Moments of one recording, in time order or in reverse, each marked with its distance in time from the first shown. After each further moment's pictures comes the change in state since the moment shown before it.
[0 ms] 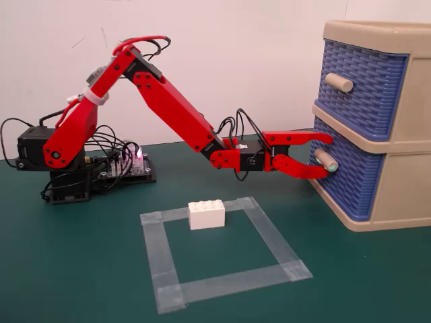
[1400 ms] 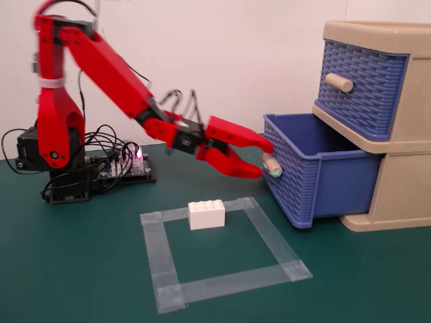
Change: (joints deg) arm 3.9 41.6 39.6 22.9 15.1
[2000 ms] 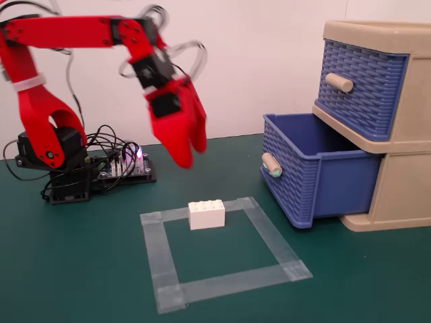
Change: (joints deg) arm 11.3 9.1 -33.1 90.6 -99.2
